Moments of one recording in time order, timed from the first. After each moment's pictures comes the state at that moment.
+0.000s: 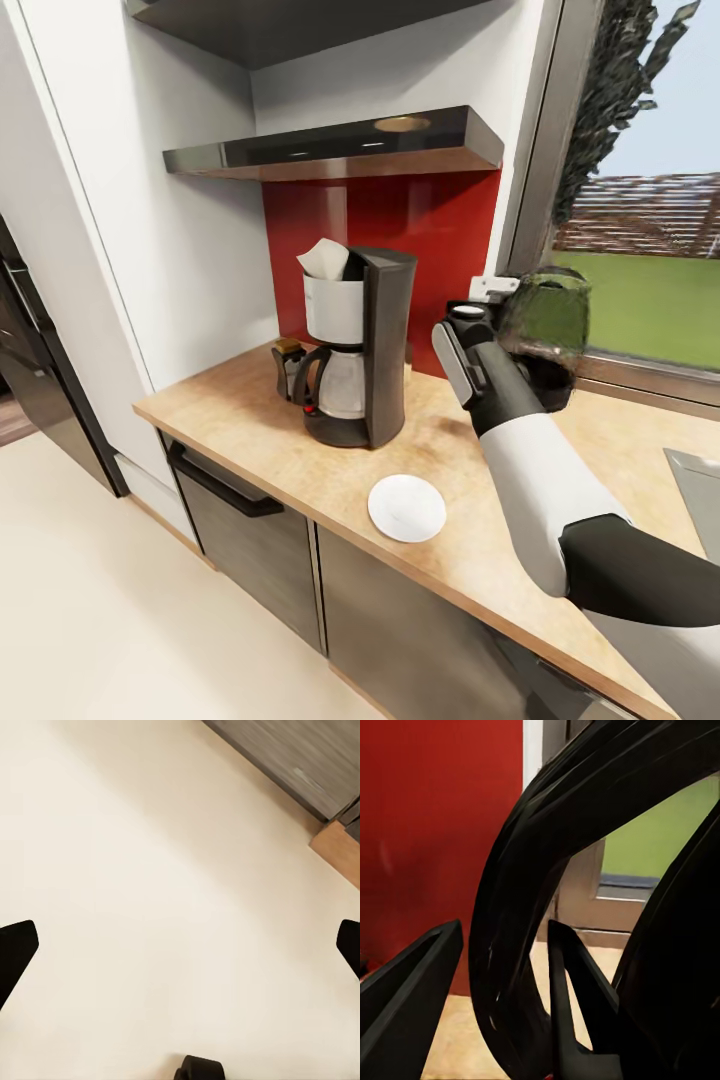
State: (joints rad) left arm 0.12 0.25 0.01 -0.58 0.45 -0.29 -0.24; right arm -1.26 0.16 0.14 -0.90 -0.12 0.58 -0.70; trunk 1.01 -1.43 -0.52
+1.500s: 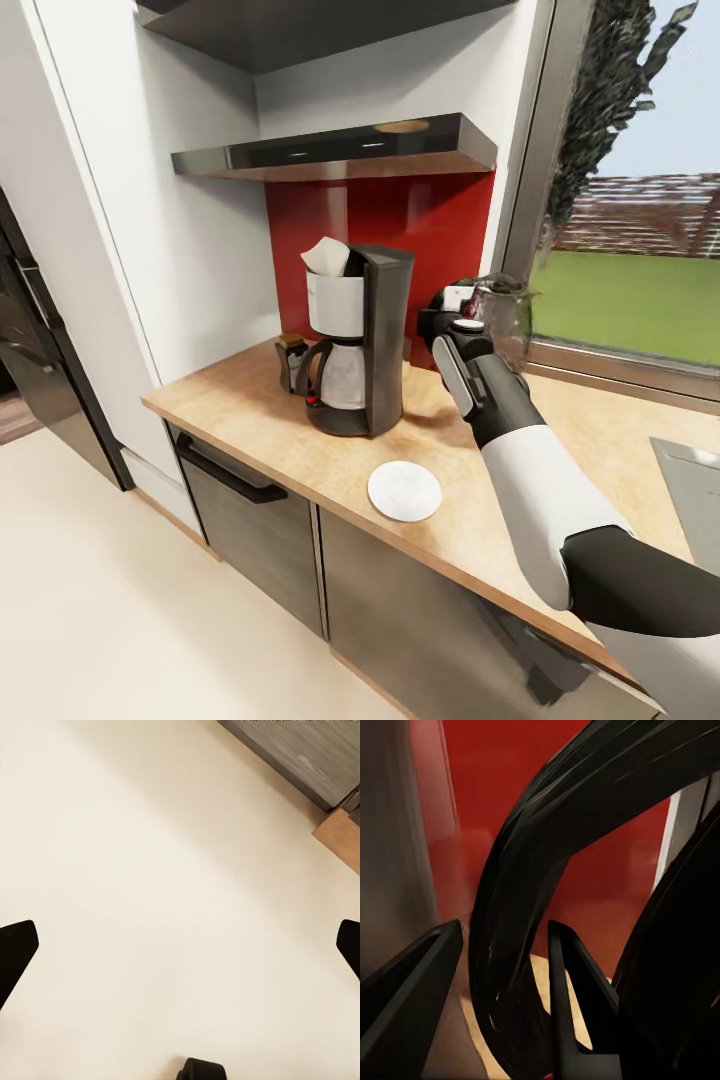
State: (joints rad) left arm 0.12 0.25 0.02 -0.58 0.45 -0.29 -0.24; right arm -1.22 0.15 0.15 -0.90 -0.13 0.53 -0.34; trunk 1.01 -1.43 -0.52
